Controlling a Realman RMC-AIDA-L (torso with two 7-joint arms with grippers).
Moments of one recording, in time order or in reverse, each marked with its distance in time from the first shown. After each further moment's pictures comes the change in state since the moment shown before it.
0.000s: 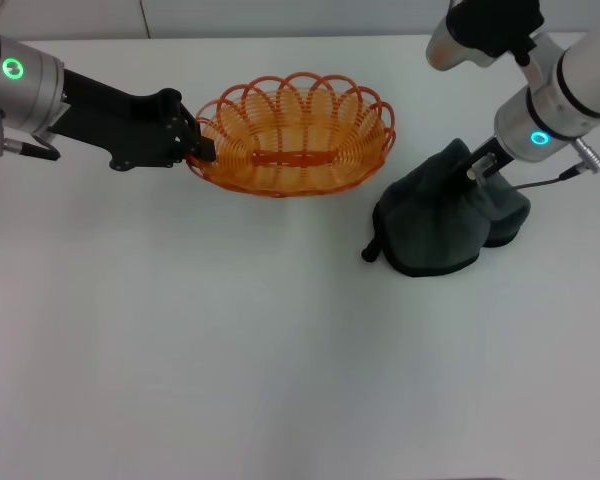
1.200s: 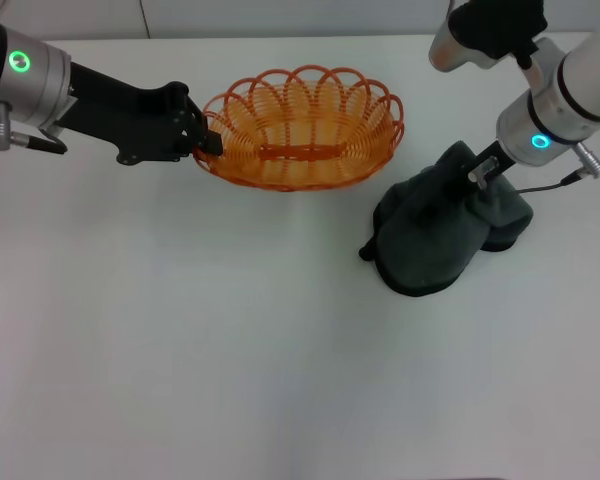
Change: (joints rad) left arm -0.012 -0.003 0.000 0.000 -0.007 0.000 -0.004; right arm 0.005 -0.004 -0.006 0.022 -0.011 0.008 0.053
